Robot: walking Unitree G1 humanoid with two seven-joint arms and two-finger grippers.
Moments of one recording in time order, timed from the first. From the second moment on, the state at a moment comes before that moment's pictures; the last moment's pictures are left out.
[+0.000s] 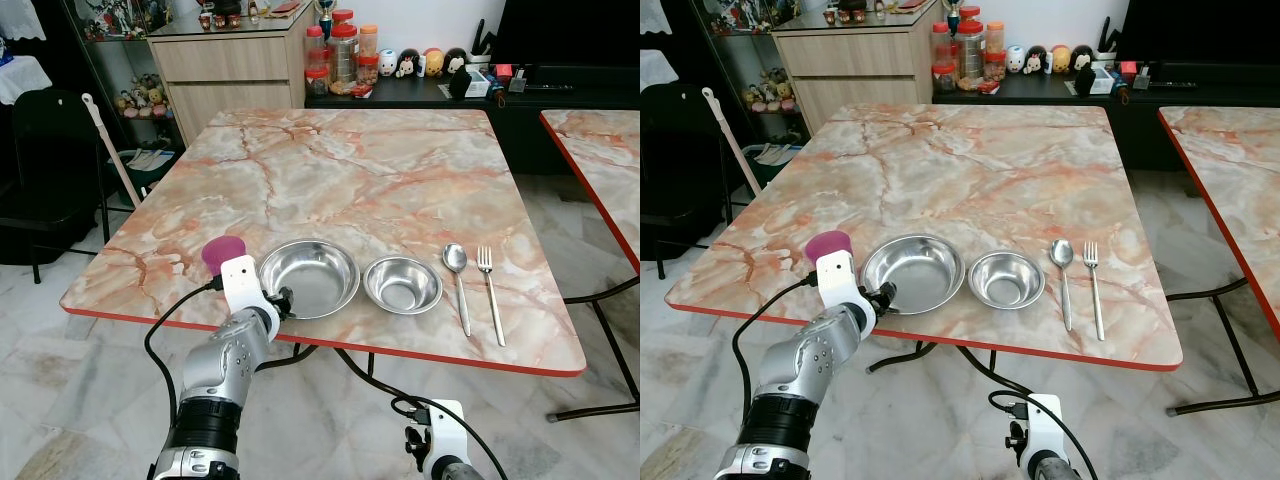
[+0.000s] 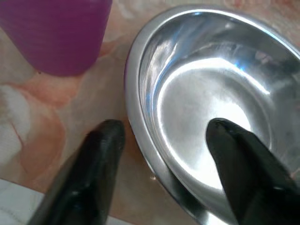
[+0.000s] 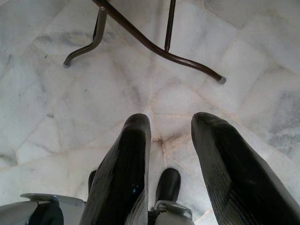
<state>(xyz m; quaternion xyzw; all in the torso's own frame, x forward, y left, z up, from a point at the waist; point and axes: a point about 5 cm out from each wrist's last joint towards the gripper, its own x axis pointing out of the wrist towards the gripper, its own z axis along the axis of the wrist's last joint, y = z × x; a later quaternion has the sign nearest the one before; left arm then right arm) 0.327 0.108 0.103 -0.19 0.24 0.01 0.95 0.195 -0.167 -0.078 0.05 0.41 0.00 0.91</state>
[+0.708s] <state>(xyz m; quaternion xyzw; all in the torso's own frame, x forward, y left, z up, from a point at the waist) 0.327 0.108 0.101 -0.19 0.25 0.02 0.95 0.195 -0.168 -0.077 0.05 0.41 0.00 0.91</state>
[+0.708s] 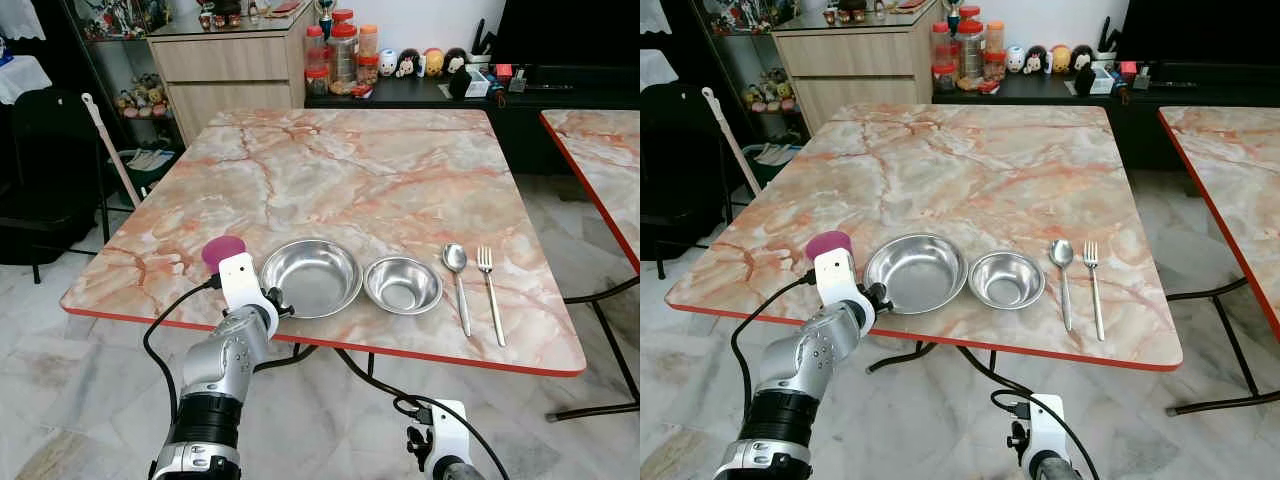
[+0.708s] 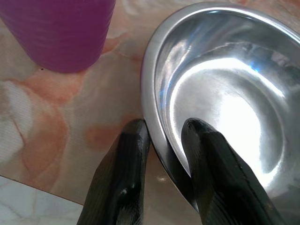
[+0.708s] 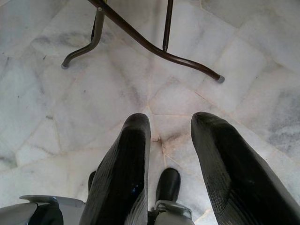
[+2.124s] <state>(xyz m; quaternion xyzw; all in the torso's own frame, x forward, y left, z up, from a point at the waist) 0.329 0.120 0.117 -0.23 0.17 0.03 0.96 0.197 -0.168 -0.076 0.05 0.40 0.00 0.91</state>
